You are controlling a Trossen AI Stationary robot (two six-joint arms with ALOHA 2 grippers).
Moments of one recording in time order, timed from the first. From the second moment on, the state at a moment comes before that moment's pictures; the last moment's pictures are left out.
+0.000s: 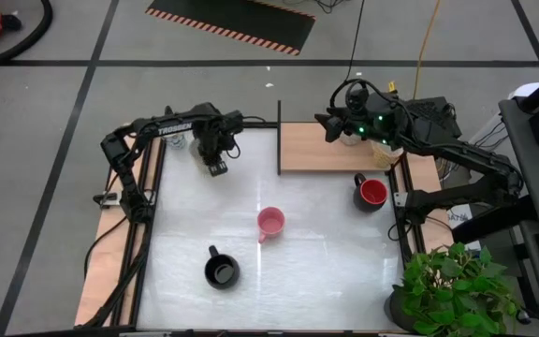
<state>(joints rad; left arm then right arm) 0.61 1.81 1.38 -1.30 0.00 0.16 -0.40 1.13 1.23 -0.45 0.21 0.54</state>
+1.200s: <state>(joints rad) 0.41 1.98 2.31 -1.48 0.06 -0.09 -0.30 1.10 1.23 -0.24 -0.01 0.51</state>
